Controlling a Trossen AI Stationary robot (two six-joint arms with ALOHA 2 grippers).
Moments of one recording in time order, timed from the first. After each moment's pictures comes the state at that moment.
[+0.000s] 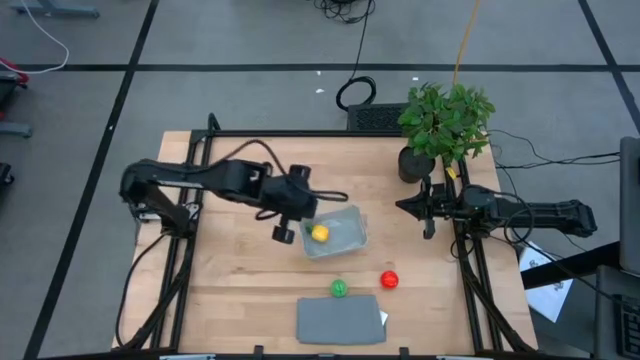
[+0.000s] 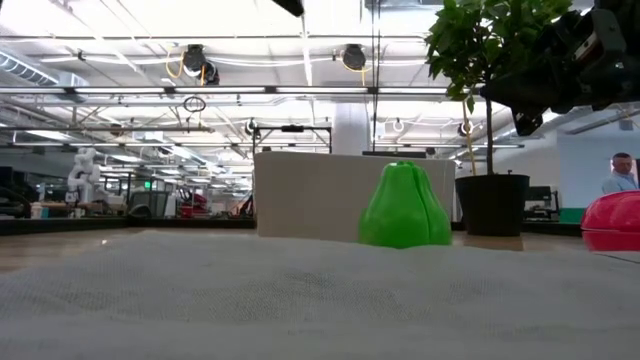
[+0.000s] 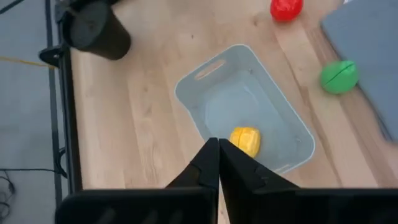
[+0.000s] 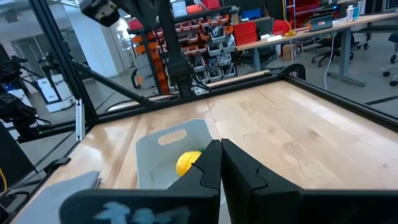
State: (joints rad) left arm -0.11 1.64 1.74 -1.03 -0.16 0.29; right arm -0.08 0.25 0.06 0.15 0.00 0.23
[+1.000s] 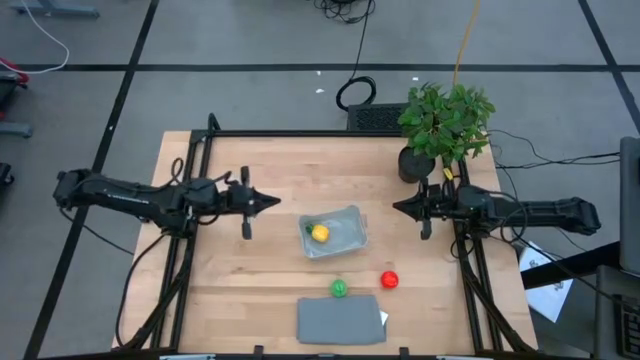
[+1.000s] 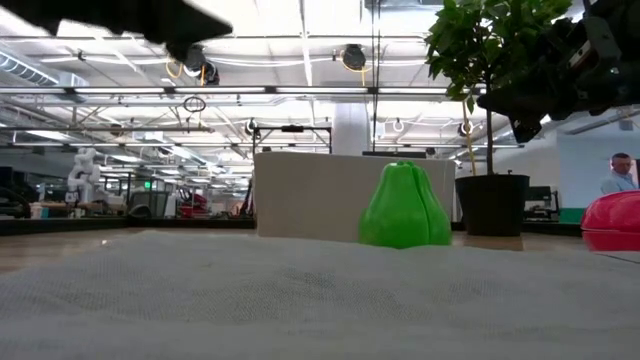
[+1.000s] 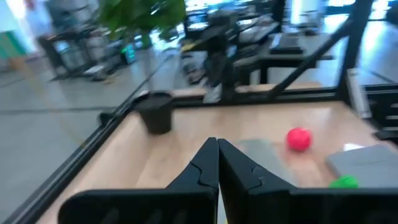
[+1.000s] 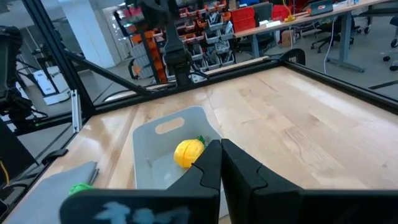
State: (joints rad) left arm -0.06 0.83 0.46 0.26 -0.16 0.08; right arm -0.08 0.33 0.06 0.17 0.00 0.25
